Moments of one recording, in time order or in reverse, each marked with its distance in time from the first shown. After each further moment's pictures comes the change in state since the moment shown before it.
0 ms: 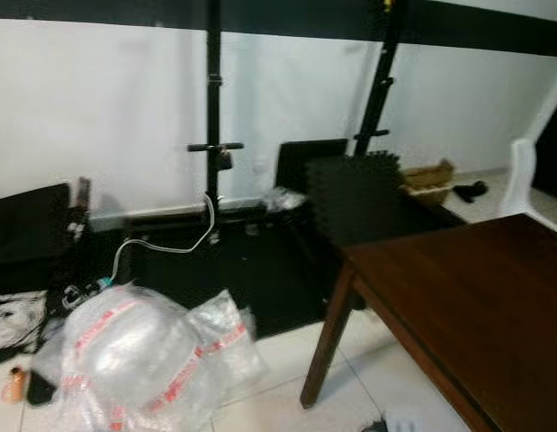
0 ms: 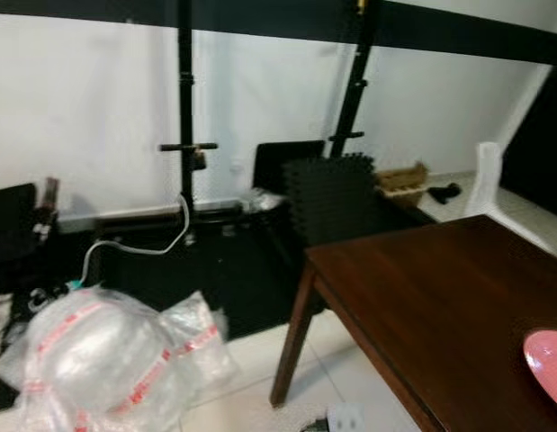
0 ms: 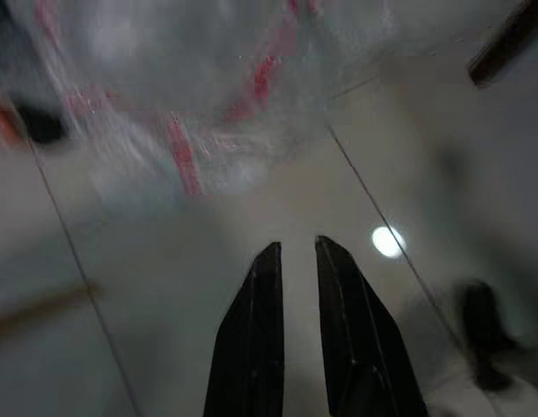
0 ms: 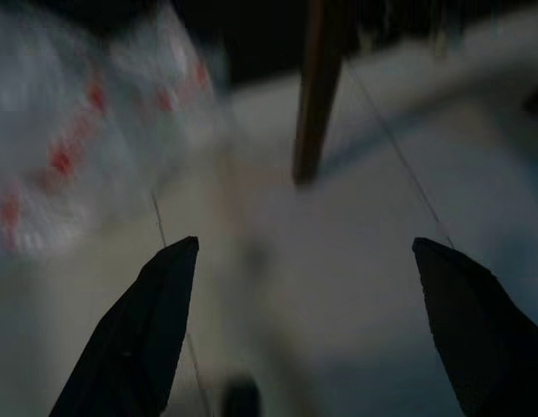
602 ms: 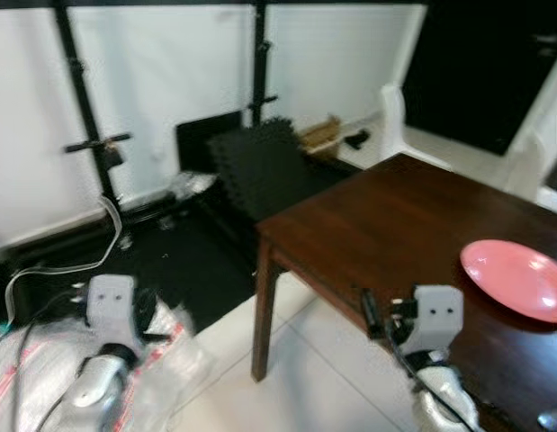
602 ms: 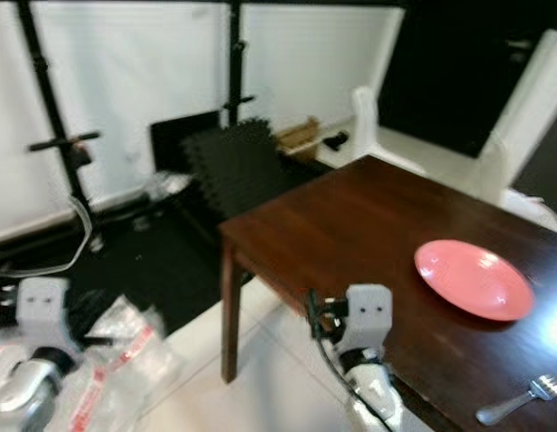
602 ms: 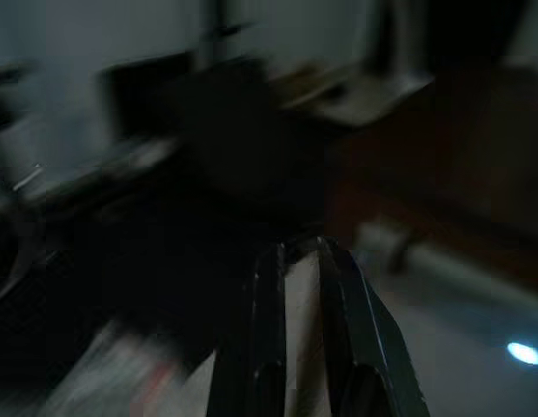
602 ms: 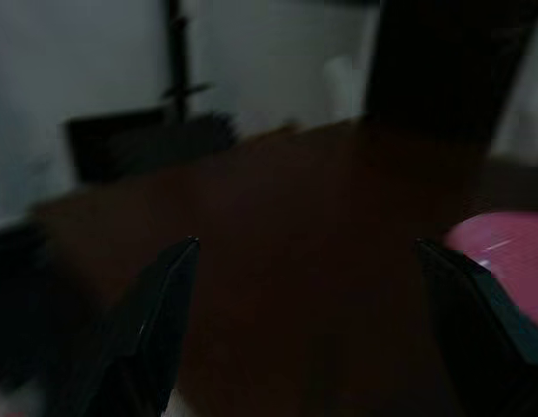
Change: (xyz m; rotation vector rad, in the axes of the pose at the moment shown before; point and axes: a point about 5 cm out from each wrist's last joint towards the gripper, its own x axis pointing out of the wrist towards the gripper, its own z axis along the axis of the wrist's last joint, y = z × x) left arm -0.014 -0.045 0.213 -0.086 -0.710 -0.210; right arm -0.013 -0.028 0.167 -0.033 -0.626 -0.163
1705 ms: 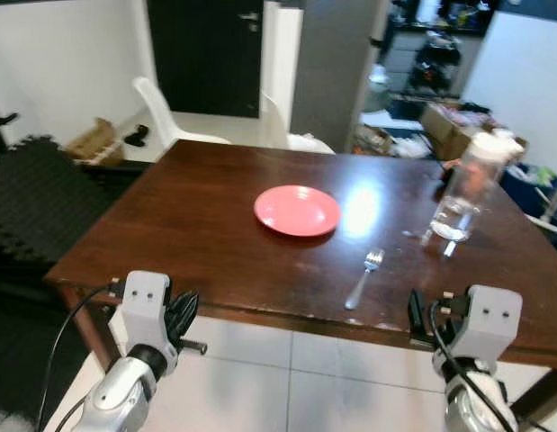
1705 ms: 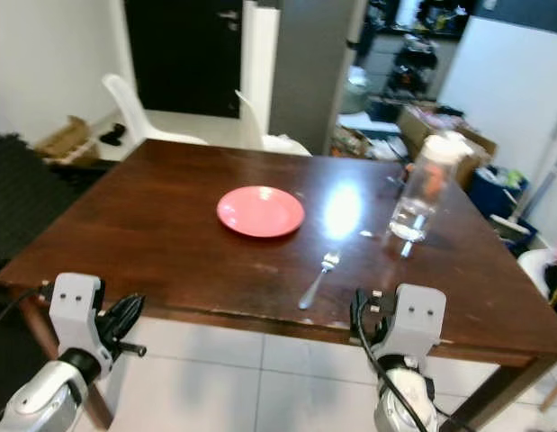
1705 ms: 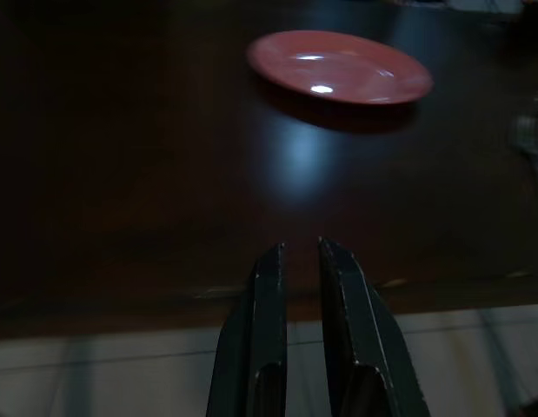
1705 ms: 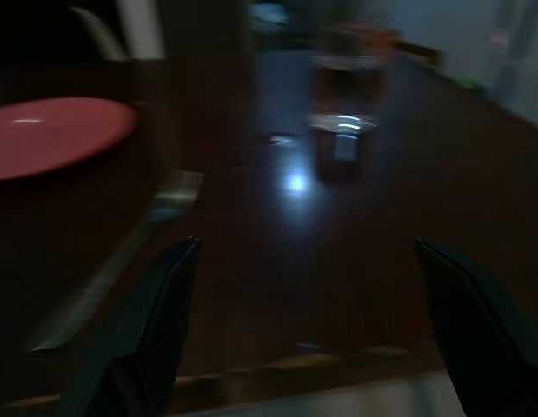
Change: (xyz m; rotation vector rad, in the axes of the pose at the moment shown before) left arm -0.016 -0.019 -0.001 -0.089 0.121 -0.060; right arm -0.016 -0.018 -0.002 0.027 0.147 -0.163
